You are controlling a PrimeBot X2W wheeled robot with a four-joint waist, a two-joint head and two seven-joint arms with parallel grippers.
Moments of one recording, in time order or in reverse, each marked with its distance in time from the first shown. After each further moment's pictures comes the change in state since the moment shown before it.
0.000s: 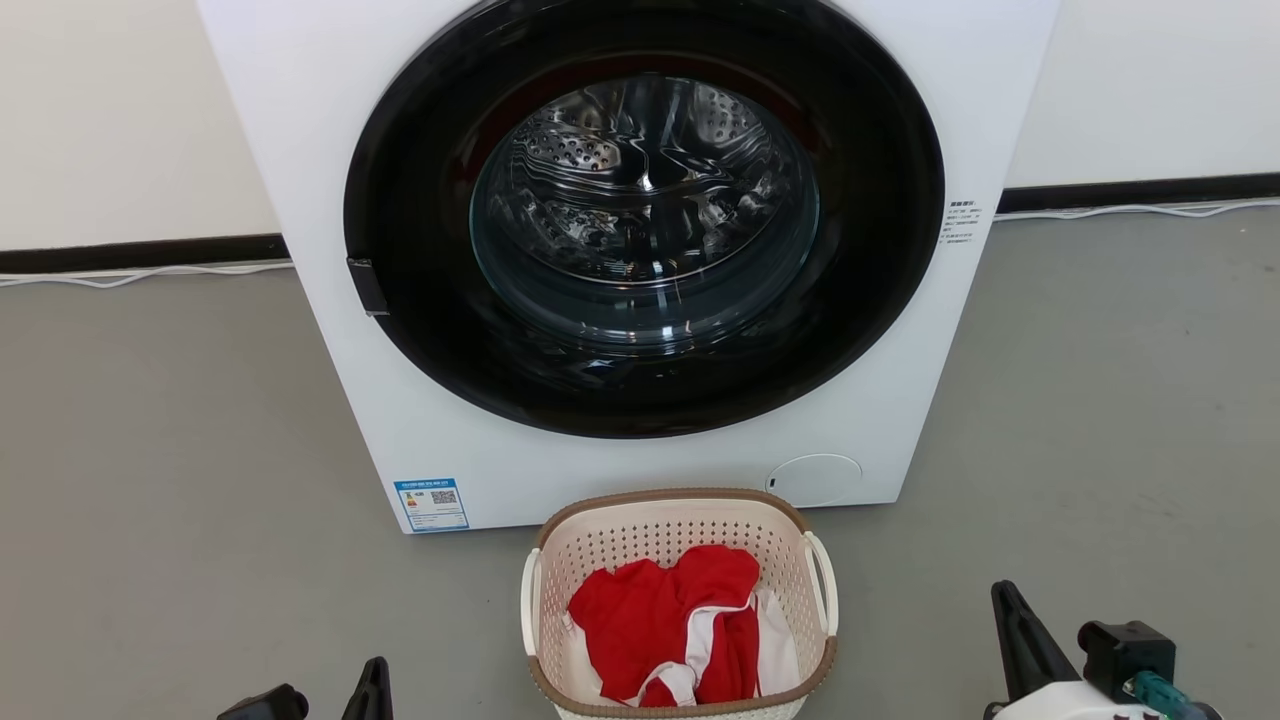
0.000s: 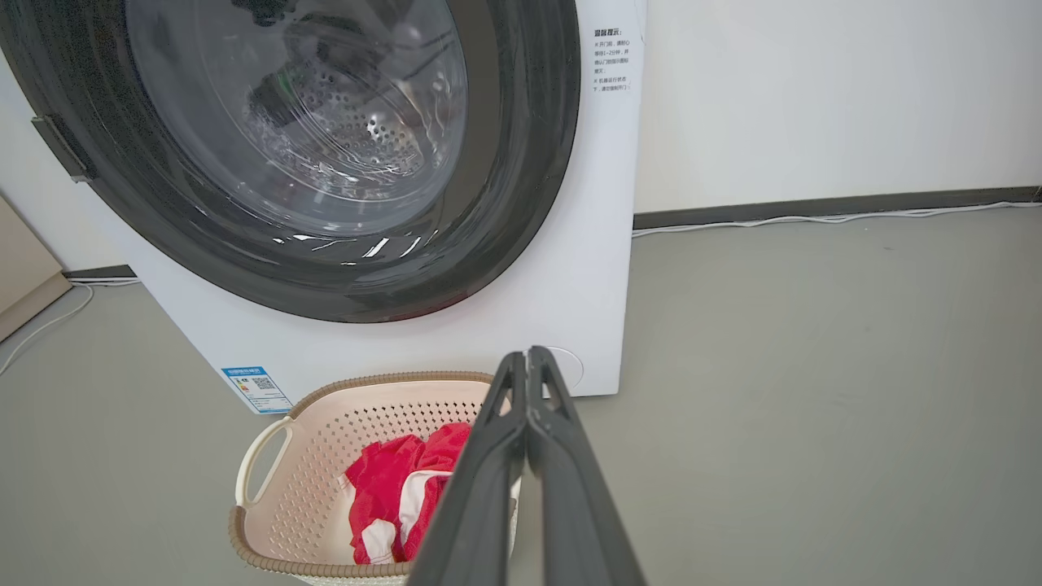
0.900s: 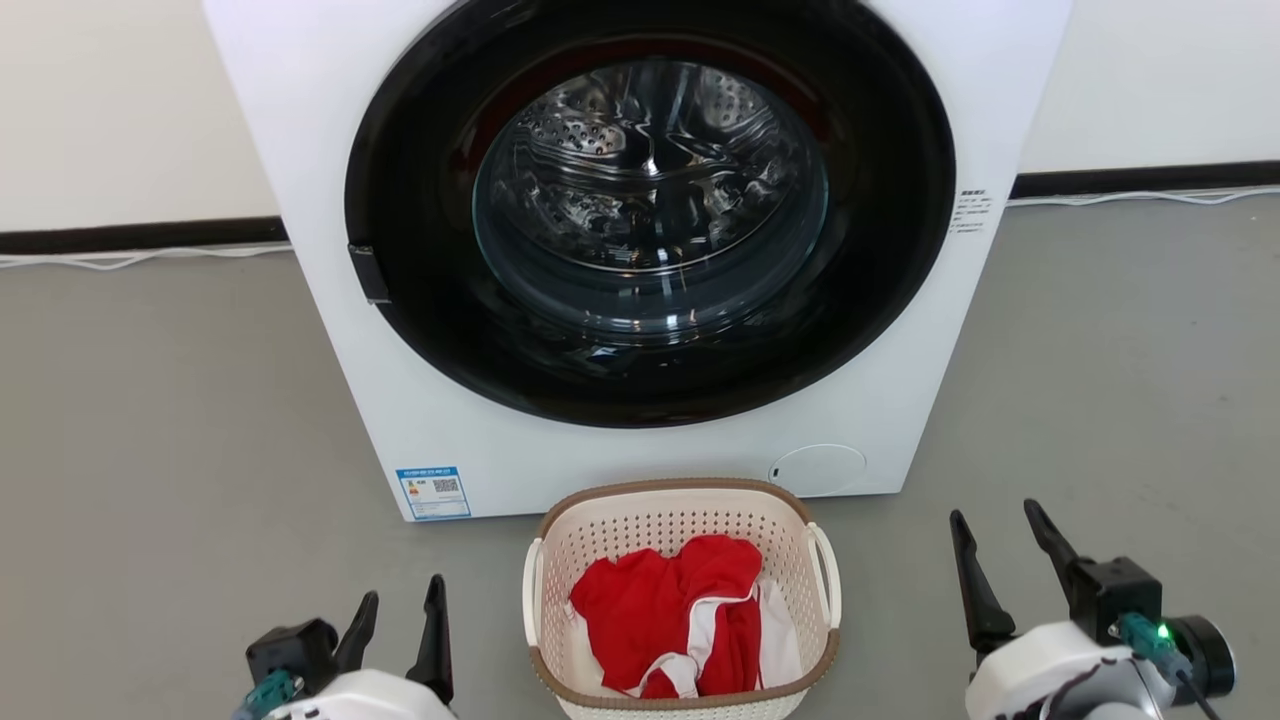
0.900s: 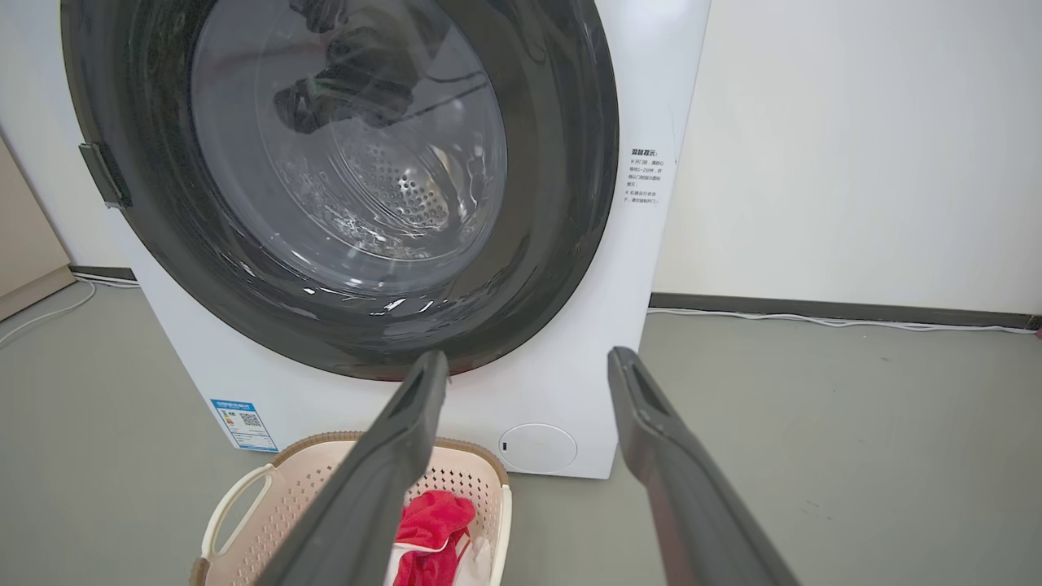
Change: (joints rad) left arm -0.095 0.014 -0.076 -0.009 0.019 -0.007 -0.027; right arm -0.088 -0.012 0.013 -0.034 -0.084 0.001 -0.030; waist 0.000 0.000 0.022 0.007
